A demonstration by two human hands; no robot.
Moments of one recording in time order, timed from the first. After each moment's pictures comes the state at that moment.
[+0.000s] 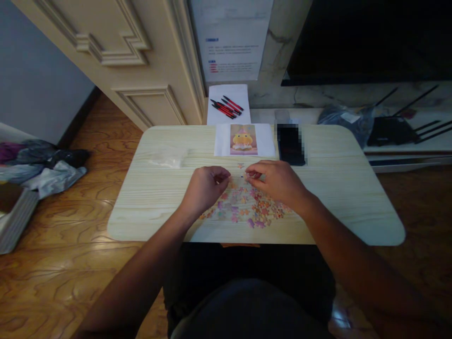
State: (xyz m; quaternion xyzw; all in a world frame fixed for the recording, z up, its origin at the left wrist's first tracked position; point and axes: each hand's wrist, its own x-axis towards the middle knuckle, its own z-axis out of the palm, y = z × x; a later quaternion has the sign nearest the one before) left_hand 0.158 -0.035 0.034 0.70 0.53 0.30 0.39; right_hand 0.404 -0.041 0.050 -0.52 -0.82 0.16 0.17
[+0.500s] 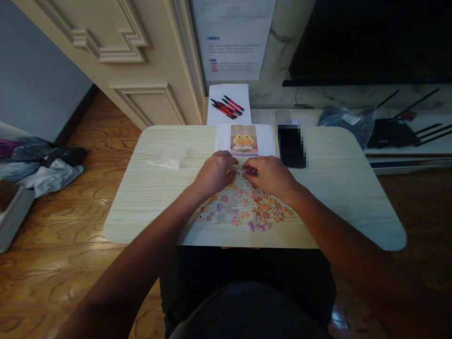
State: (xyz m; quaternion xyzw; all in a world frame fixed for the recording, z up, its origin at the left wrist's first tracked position) left_hand 0.174 0.019 0.019 0.86 0.43 0.21 0.20; right_hand 0.396 -0.009 0.031 -0.53 -0.82 0.17 0.15
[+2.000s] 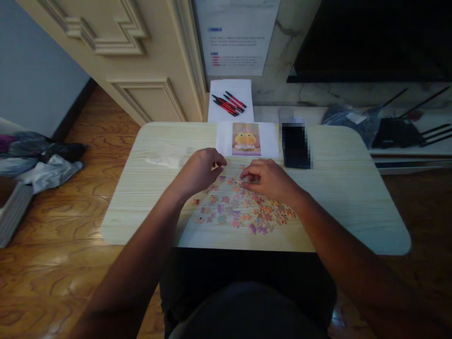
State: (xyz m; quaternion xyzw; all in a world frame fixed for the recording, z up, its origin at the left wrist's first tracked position) left_hand 0.136 0.022 0.039 0.83 0.45 0.22 0.23; right_hand 0.400 -0.015 0.023 -0.45 -0.83 0.26 0.20
